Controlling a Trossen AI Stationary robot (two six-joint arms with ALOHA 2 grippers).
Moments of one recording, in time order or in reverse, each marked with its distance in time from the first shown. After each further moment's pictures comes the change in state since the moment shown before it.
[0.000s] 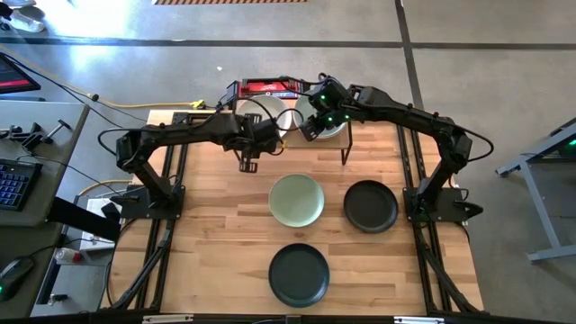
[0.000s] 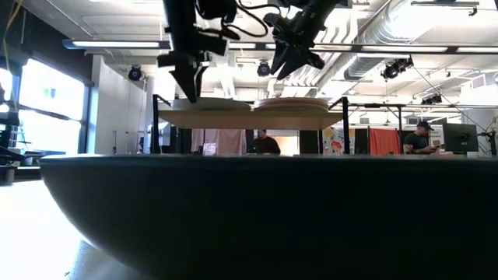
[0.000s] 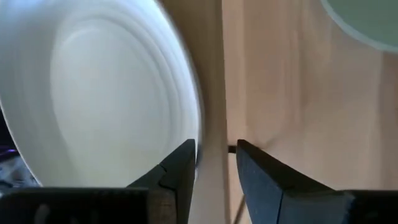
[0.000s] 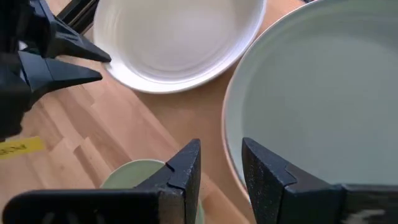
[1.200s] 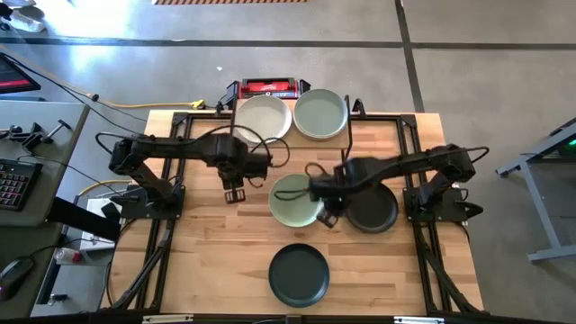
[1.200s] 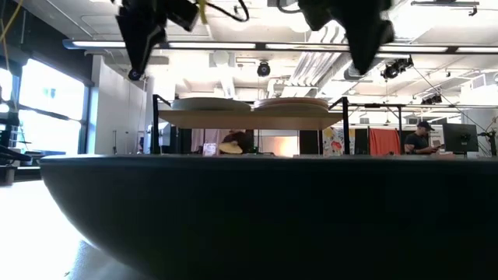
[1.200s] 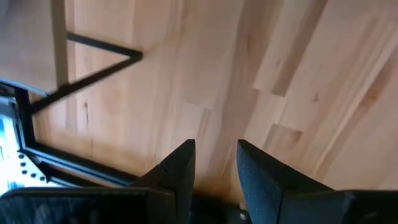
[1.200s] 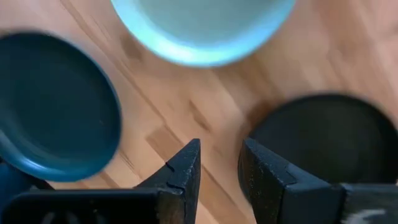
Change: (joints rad) left arm -0.255 -0.032 0.084 -0.473 0.196 -0.657; right arm 0.583 0.000 -0.130 -0.418 -0.004 0.396
